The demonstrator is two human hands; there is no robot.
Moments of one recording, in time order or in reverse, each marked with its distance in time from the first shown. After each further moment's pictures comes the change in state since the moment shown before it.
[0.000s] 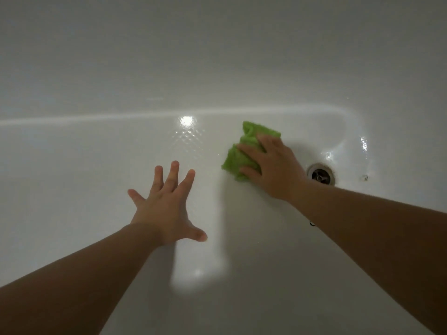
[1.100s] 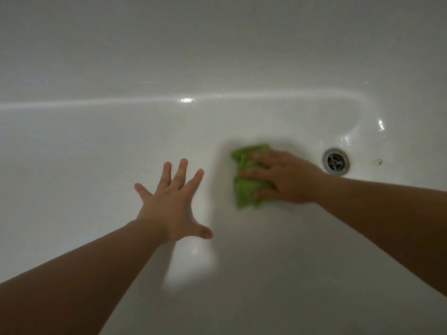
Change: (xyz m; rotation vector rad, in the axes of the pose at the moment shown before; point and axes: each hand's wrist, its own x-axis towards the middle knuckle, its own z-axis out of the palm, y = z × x) left_hand -0.029 -0.035 0.014 0.043 -0.023 0.060; right_hand -0.029 -0.017 0.010 -0.128 -0.166 -0.478
